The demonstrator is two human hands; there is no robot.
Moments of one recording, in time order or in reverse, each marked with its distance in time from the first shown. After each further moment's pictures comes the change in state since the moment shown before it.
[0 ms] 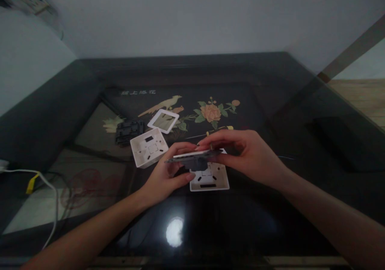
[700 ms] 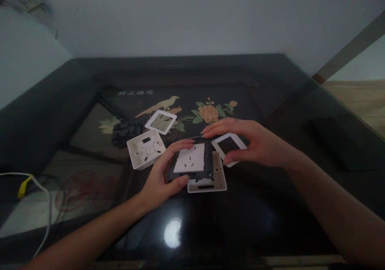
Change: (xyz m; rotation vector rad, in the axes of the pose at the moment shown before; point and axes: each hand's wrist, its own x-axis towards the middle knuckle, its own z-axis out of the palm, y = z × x) left_hand -0.003 0.000 -0.002 0.281 0.055 0.179; right_hand 0.011 0.015 -0.042 -0.340 -0.205 -0.261
